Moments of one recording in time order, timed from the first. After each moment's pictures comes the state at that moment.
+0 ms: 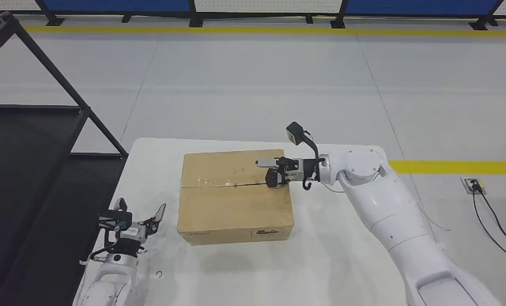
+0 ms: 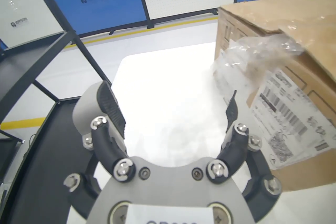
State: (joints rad) left arm 1.37 -1.21 -1.61 -1.52 1.39 -0.09 0.25; right arm -0.28 -1.40 0.97 -0.68 0.28 -0.25 1.22
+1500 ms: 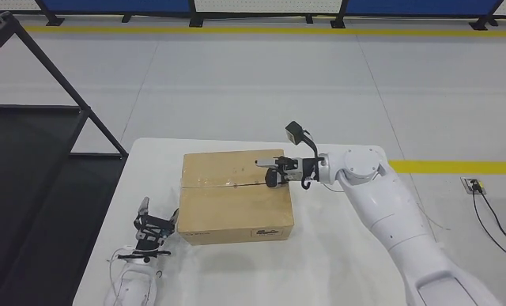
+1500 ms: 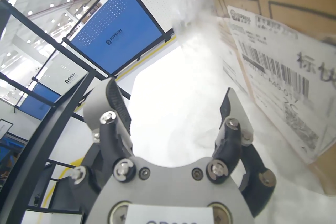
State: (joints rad) left arm 1.27 -1.23 -1.44 -1.30 1.84 0.19 0.37; right arm -0.27 -1.40 0.96 -0.68 0.28 -0.24 1.21
